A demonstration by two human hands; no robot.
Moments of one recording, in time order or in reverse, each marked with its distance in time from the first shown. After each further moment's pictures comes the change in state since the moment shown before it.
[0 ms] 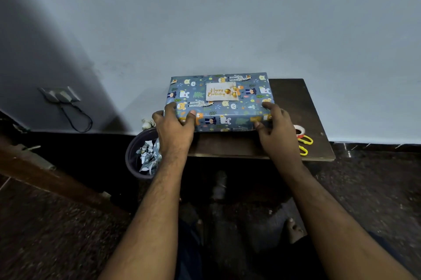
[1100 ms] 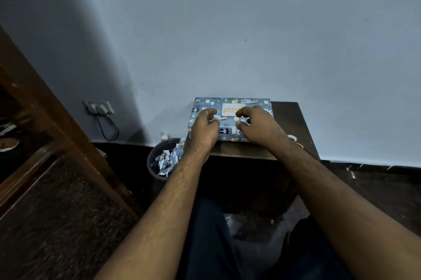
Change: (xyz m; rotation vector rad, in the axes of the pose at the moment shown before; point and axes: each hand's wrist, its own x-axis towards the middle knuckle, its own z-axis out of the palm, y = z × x) left_hand -0.073 0.064 -0.070 -0.370 -0.250 -0.014; right_hand -0.041 -0.145 -0.053 -0.235 -0.350 -0.141
